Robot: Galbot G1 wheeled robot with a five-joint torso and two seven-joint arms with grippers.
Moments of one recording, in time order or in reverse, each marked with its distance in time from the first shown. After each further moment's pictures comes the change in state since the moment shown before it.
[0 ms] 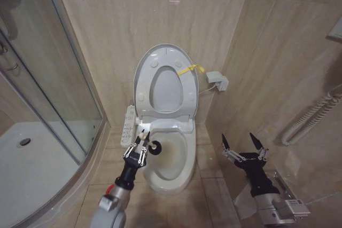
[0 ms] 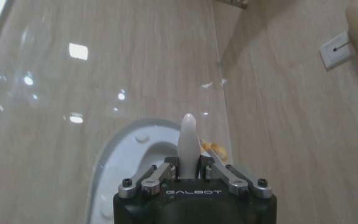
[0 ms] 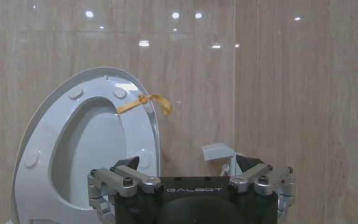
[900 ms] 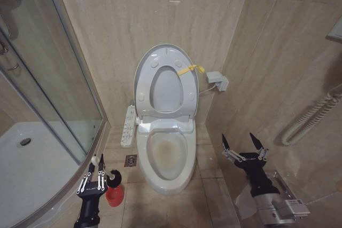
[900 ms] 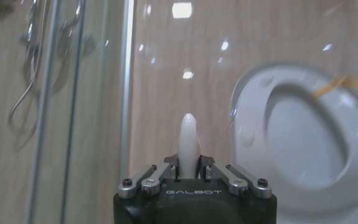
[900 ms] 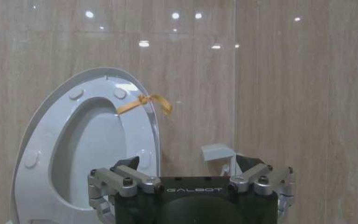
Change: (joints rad) left arm 0.265 -0.107 -0.249 0.041 0.027 -0.008 -0.273; right arm 0.000 0.000 0.000 0.000 0.000 0.000 0.000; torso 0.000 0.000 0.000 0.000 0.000
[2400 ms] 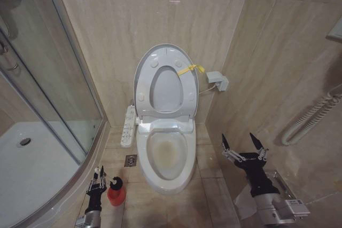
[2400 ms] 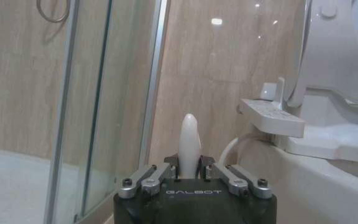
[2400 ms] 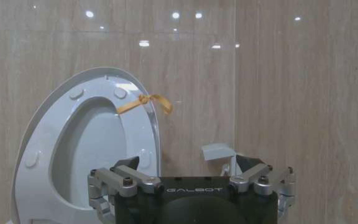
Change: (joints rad) left arm -0.462 0.092 0.055 0.834 -0.363 -0.158 0.227; right arm 0.000 0.000 0.000 0.000 0.000 0.000 0.000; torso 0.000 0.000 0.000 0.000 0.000
